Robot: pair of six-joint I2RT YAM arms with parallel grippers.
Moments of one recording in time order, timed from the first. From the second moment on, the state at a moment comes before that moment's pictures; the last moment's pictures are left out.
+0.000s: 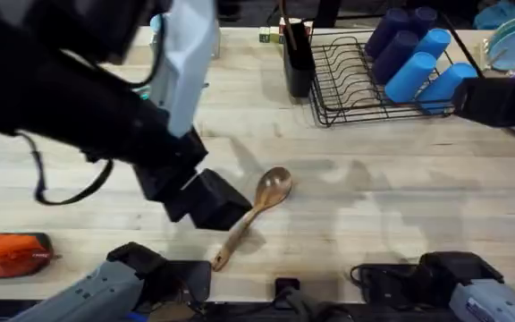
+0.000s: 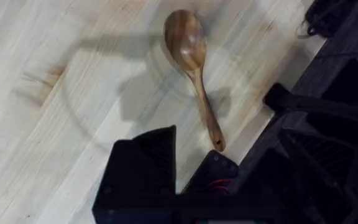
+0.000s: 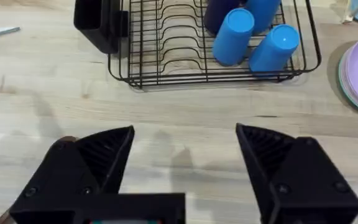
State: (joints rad) left arm -0.40 1.07 1.31 -1.52 0.38 0.44; right arm 0.01 0.79 1.29 -1.20 -0.03 0.00
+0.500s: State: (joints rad) left arm -0.63 1.15 1.20 -1.34 0.28 0.15; right arm 0.01 0.79 1.29 -1.20 -0.03 0.00
